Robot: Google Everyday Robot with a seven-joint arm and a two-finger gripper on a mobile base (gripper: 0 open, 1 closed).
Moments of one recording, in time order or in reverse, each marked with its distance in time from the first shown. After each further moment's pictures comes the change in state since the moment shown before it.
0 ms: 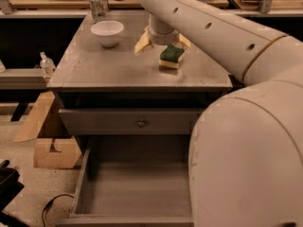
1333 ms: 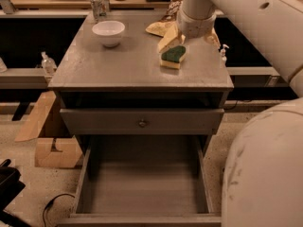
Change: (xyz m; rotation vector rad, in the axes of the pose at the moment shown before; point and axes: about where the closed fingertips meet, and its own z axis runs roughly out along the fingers) arm 0.046 -0.077 -0.071 -0.040 0.162 -0.039
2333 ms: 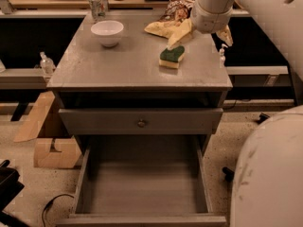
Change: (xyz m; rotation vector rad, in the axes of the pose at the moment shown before) arm 0.007 -0.031 -0.017 -0.026 -0.001 0.011
